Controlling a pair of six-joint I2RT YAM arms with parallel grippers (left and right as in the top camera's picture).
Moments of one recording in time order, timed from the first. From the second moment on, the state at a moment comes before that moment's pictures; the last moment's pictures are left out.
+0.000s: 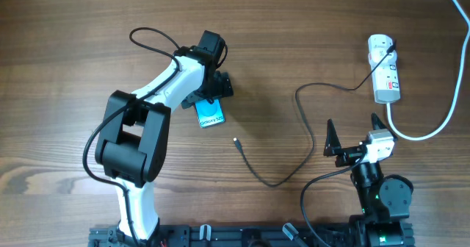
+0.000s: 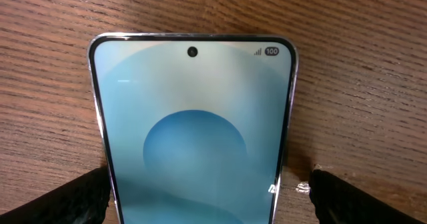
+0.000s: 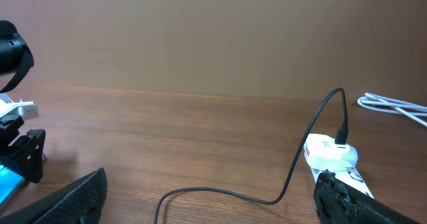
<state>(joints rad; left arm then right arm) -0.38 2.08 1.41 -0.79 -0.03 -0.64 0.06 0.02 0.01 0.00 -0.08 -0.01</state>
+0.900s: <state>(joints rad) -0.42 2.08 1.42 -0.83 -0.03 -0.71 0.06 0.02 0.01 0.00 -0.08 -0.01</state>
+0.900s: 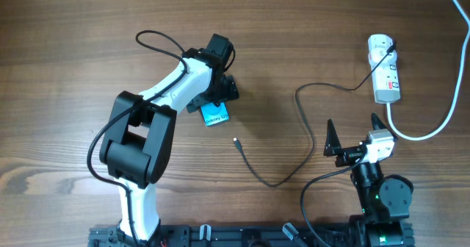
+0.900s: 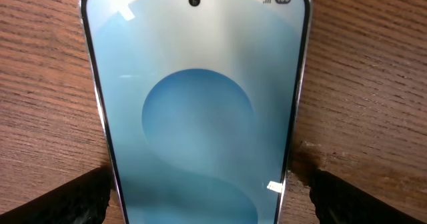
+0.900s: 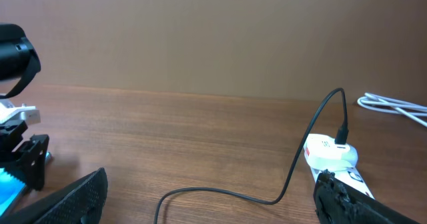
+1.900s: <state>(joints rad) -0.35 1.92 1.35 -0.89 0.09 -0.72 0.06 0.02 0.01 0.00 -0.08 -0.01</state>
